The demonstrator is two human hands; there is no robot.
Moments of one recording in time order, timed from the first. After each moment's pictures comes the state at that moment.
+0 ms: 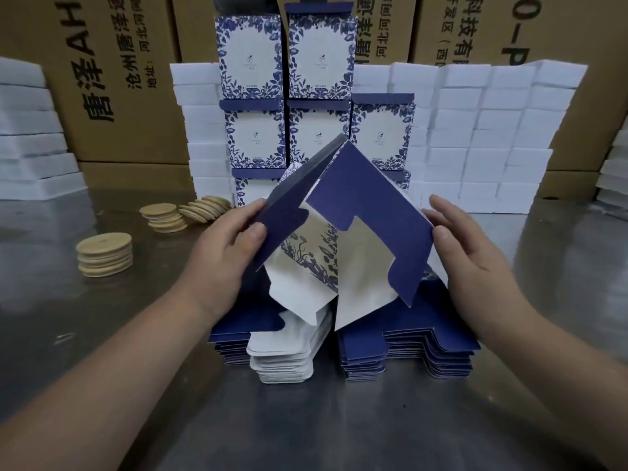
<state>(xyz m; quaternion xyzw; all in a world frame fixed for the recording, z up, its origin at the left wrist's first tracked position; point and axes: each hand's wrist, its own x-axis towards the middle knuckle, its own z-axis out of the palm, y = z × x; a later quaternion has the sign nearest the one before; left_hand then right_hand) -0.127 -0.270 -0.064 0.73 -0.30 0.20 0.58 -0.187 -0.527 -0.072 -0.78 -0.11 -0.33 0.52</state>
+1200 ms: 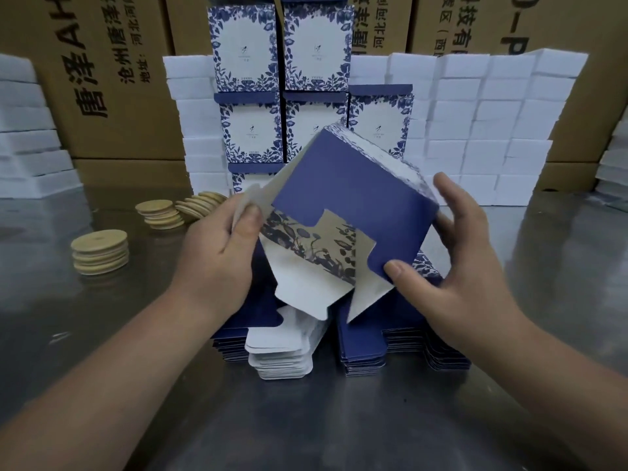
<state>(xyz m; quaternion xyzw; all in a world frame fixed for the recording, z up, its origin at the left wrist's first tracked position) -0.141 -0.277 -0.064 0.76 -0.26 0.33 0.50 -0.208 -0.500 -0.071 -0.80 -0.17 -0.37 0.43</state>
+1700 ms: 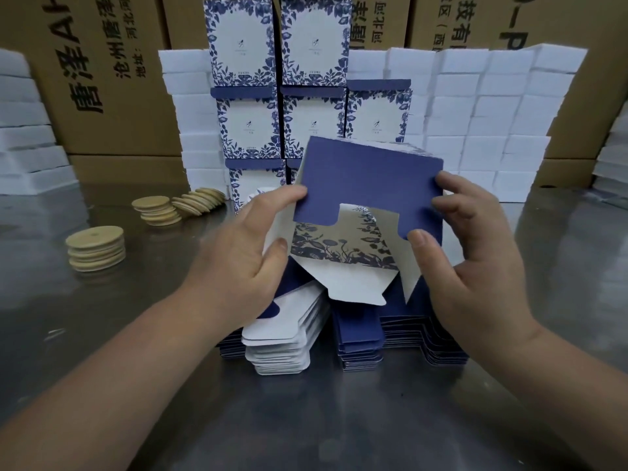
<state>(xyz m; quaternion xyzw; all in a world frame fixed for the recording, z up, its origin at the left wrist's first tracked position) -0.157 -0.289 -0.062 0.81 -0.35 0.31 0.35 -0.201 -0.506 -0.075 -0.76 -0.18 -0.50 0.37</state>
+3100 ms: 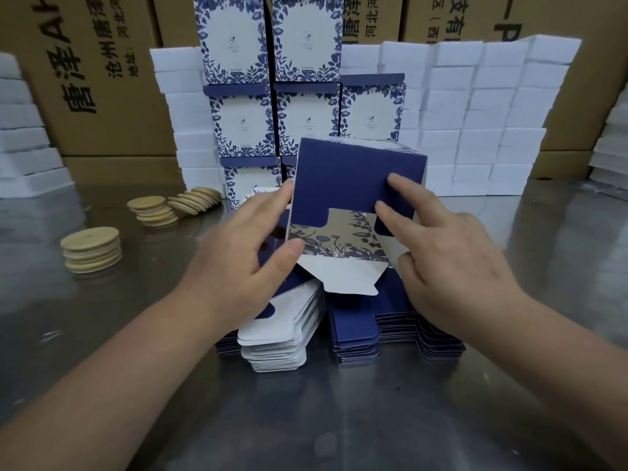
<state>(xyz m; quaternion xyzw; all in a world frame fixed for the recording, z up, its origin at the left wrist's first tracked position) -0.150 -0.287 -0.065 0.81 -0.38 0.30 0.34 -0.212 -0.496 -0.054 -0.91 -0.11 -0.40 0.02</state>
